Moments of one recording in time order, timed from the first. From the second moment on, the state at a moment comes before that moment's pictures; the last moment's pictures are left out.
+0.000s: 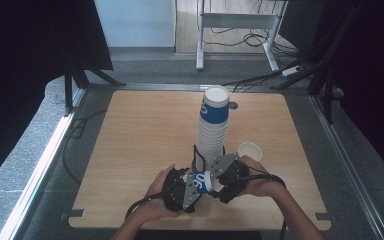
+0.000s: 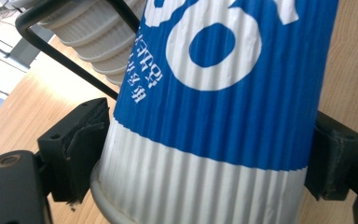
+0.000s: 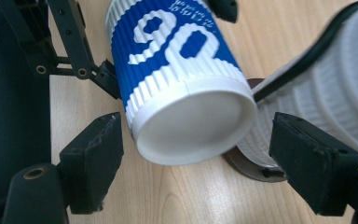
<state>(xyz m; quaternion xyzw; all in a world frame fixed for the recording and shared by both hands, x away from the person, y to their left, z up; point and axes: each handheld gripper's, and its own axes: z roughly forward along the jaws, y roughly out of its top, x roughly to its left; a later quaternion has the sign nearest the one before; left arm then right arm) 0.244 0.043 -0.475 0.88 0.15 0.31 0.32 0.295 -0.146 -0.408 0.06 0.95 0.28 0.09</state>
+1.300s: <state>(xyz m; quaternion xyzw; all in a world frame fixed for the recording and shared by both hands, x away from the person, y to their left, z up) 0.241 0.050 -0.470 0.88 0.16 0.32 0.32 0.294 -0.153 -0.417 0.05 0.95 0.30 0.09</state>
